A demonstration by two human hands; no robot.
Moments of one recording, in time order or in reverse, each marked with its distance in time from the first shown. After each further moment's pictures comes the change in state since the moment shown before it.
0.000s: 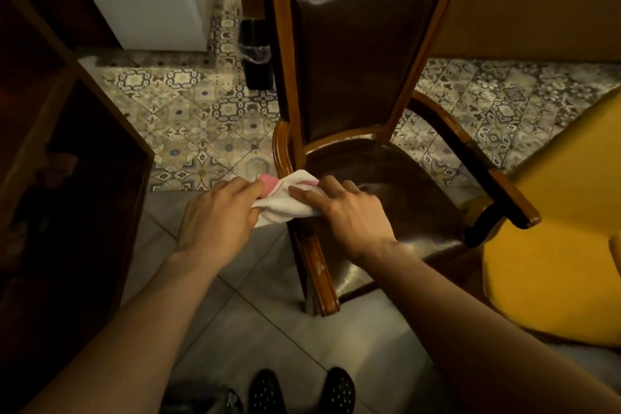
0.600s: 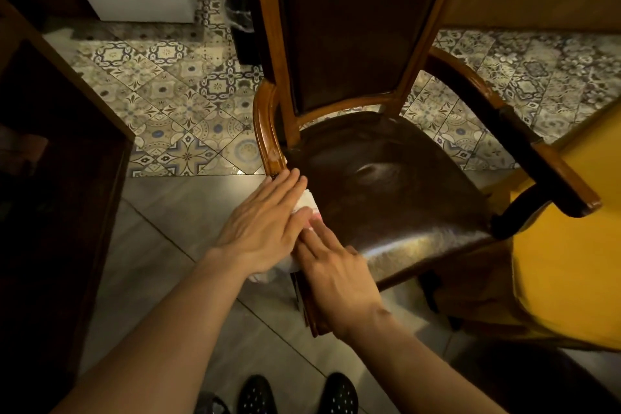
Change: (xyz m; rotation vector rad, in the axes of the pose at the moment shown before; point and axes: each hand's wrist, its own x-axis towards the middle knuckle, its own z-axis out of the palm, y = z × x) left_hand 0.036 0.029 0.169 -0.196 -0.254 0.126; right_hand -0.037 -0.011 0.146 0.156 -0.168 0.007
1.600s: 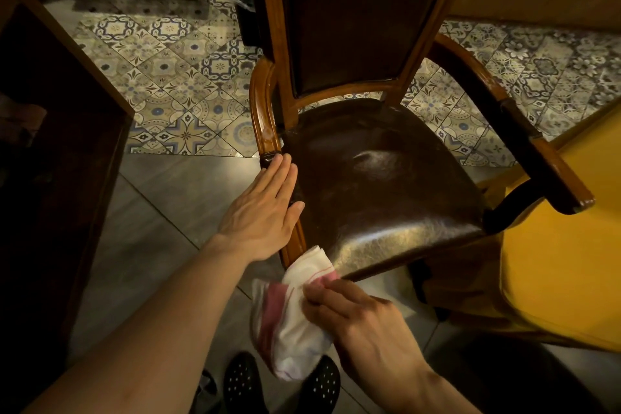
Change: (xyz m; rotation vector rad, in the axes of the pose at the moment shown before) left_hand -0.002 0.012 0.036 0.155 0.049 -0.046; right_hand -0.100 0.027 -0.006 0.126 -0.055 -0.233
